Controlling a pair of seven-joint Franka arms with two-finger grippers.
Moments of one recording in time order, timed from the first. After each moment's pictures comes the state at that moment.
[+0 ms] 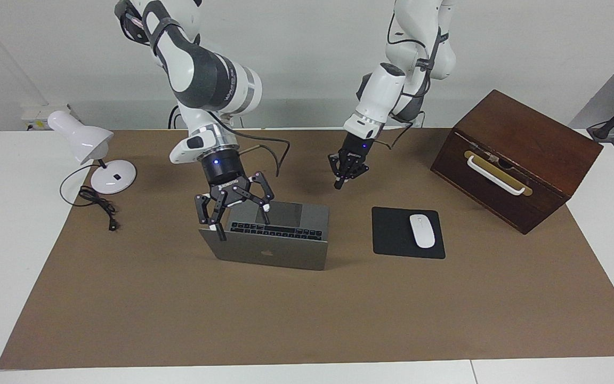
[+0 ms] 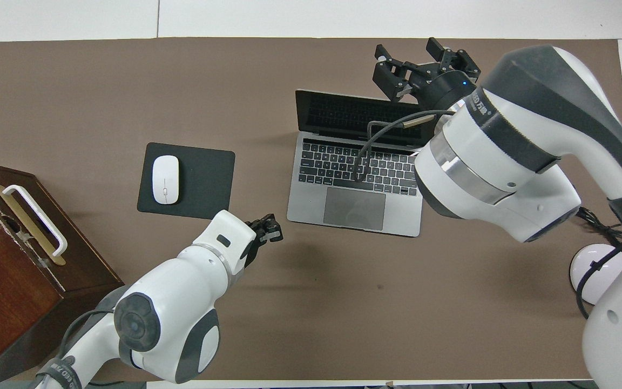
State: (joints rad) left arm -0.71 -0.13 0.05 -2.50 -0.36 2.91 -0.42; right arm -0.16 0.43 0.76 -1.47 2.08 3.48 -2.05
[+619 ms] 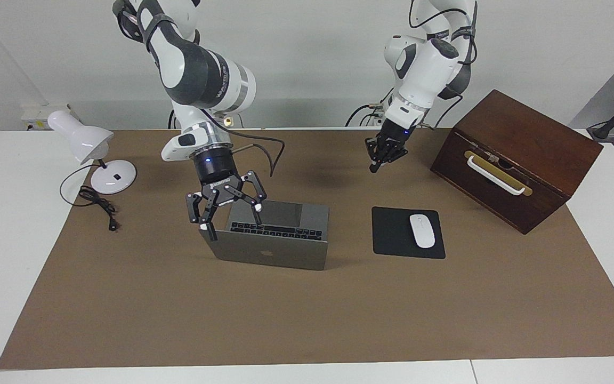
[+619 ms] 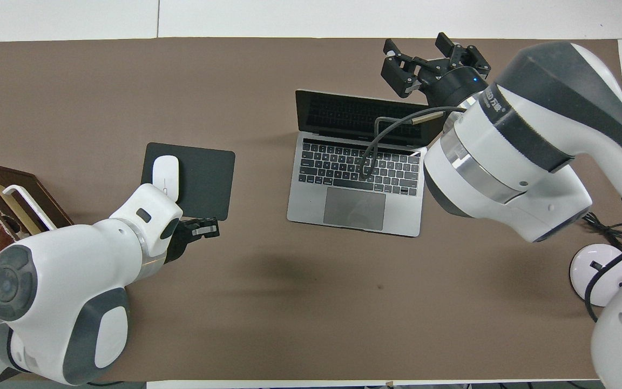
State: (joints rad) left arm -0.48 -0.30 0.05 -2.39 -0.28 2.38 -0.29; right arm -0.18 0.42 0.77 -1.47 2.08 3.48 -2.05
